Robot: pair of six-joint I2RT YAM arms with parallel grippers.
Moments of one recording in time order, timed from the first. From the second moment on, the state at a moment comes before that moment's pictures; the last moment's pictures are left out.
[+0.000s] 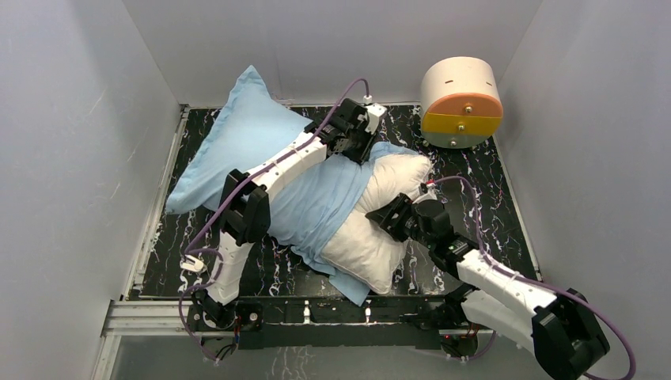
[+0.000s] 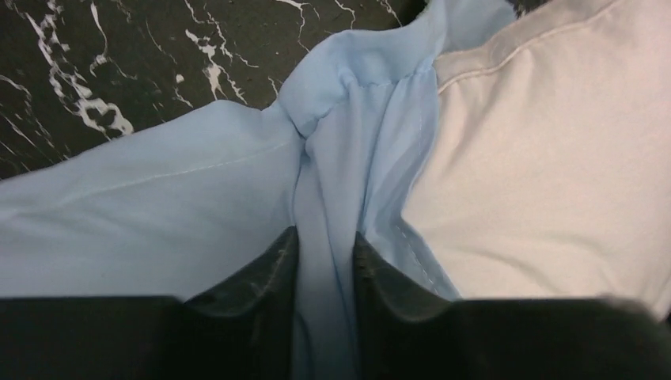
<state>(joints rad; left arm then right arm) -0.73 2.19 2.06 -0.68 0.07 -0.01 0.61 0.96 0.32 0.16 -0.11 1.07</state>
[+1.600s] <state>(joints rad) -0.56 1.92 1.83 -0.58 -0.04 -0.19 -0.04 1.36 0.89 -0.23 -0.65 0.80</state>
